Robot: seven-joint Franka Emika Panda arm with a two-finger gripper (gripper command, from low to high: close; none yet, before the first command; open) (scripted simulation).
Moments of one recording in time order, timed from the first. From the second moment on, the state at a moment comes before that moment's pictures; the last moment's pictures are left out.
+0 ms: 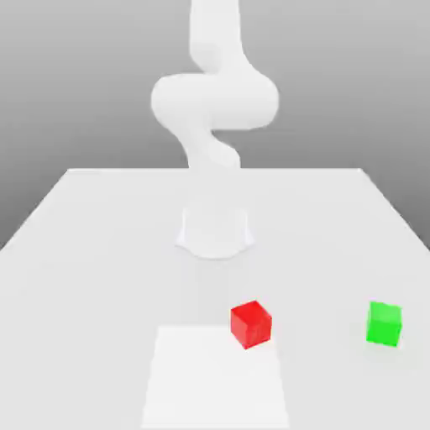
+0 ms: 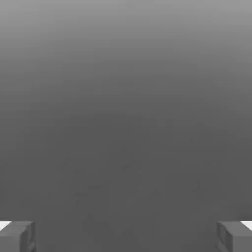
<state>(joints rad) 0.02 -0.74 0.00 -2.37 0.00 2.35 0.77</state>
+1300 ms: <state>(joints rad) 0.18 -0.09 0.01 -2.94 0.00 2.85 0.49</state>
